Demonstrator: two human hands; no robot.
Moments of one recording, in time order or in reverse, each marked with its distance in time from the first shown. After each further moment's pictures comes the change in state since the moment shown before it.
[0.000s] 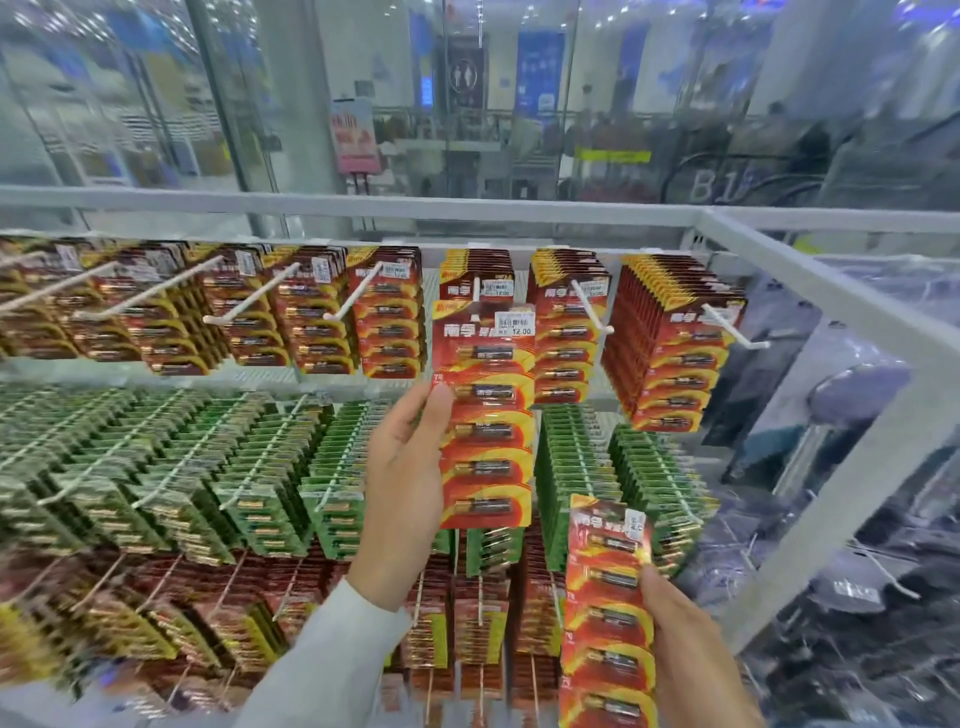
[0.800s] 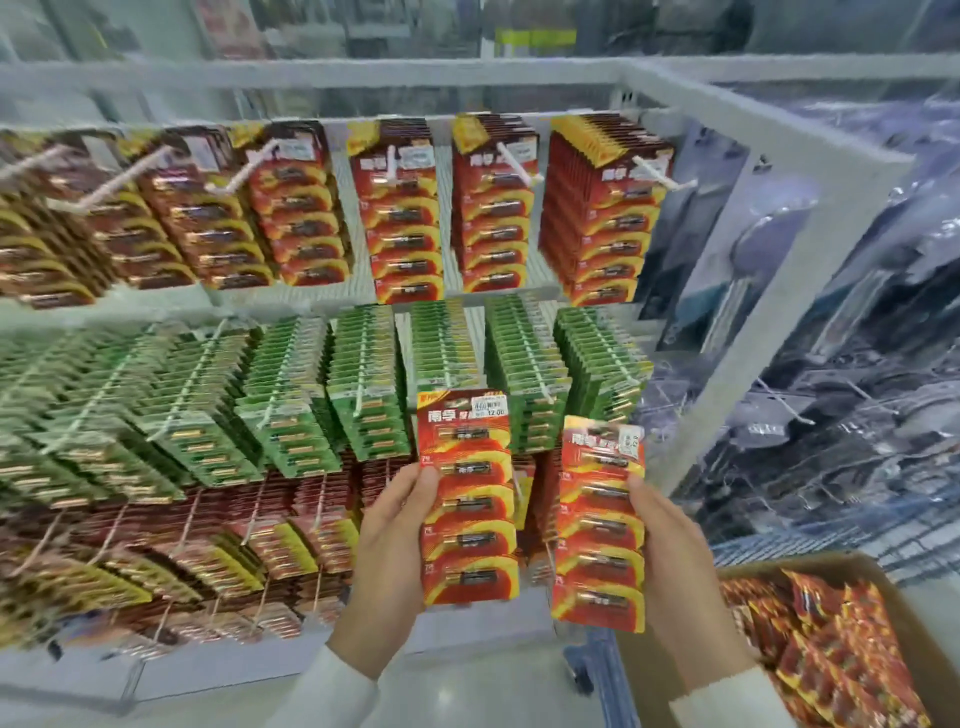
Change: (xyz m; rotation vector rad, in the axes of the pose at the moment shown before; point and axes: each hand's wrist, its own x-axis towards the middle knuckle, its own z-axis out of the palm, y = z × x) left_hand -0.090 -0.112 -0.054 -0.042 -0.031 -0.475; right_hand -0.030 0.040 -0.042 -0.050 0.220 -0.166
